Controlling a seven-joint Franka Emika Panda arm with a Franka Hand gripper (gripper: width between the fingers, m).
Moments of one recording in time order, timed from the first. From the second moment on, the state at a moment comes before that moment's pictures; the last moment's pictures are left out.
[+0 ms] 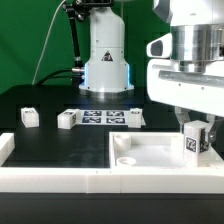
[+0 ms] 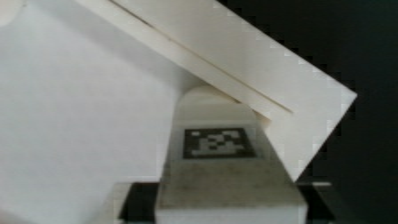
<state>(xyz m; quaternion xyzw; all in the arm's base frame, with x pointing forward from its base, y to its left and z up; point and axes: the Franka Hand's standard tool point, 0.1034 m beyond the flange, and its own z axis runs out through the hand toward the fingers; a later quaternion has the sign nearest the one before) 0.624 0.116 0.071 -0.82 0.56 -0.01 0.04</state>
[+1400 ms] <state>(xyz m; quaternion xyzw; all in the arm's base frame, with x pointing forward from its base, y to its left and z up) 0.623 0.122 0.070 -0.75 0.66 0.00 0.05</state>
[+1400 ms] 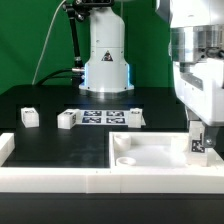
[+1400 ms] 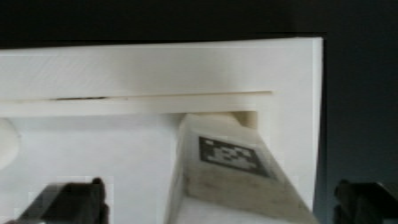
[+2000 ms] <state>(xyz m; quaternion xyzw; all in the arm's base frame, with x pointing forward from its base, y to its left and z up) 0.622 0.120 0.069 -0.88 0.48 -0.01 0.05</state>
